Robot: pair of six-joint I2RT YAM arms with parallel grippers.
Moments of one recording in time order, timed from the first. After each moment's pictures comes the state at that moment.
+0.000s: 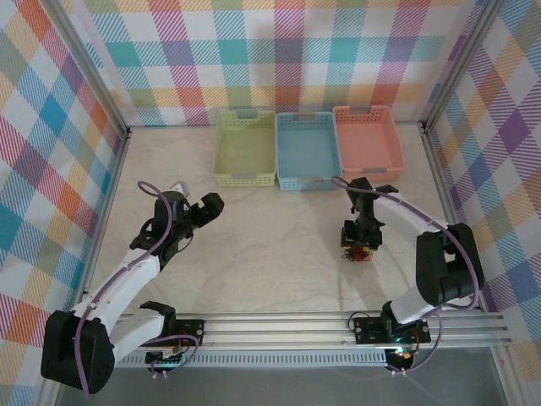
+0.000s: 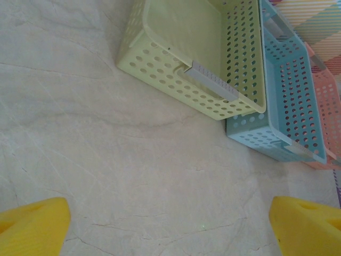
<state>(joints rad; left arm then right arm) -0.27 1.01 0.58 -0.14 0.09 -0.76 0.30 1.55 0.96 -1.00 -0.03 0.40</state>
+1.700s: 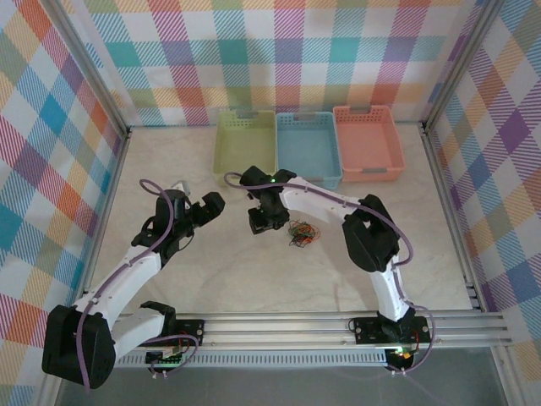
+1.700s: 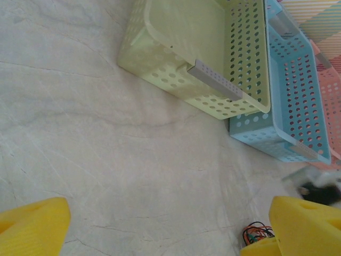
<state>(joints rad) -0.27 1.04 0.59 -0.14 0.10 -0.76 0.87 2.04 1.70 -1.00 -0.07 0.46</state>
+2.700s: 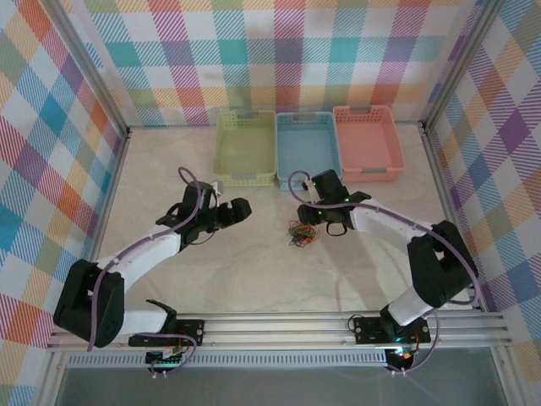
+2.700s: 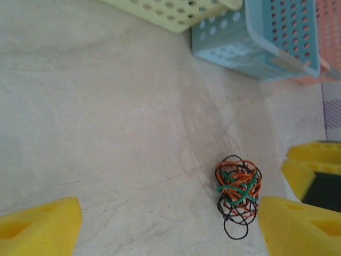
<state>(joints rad) -0.42 1.31 0.72 -0.14 0.28 -0.72 0.55 1.57 0.97 -0.37 -0.09 0.21</state>
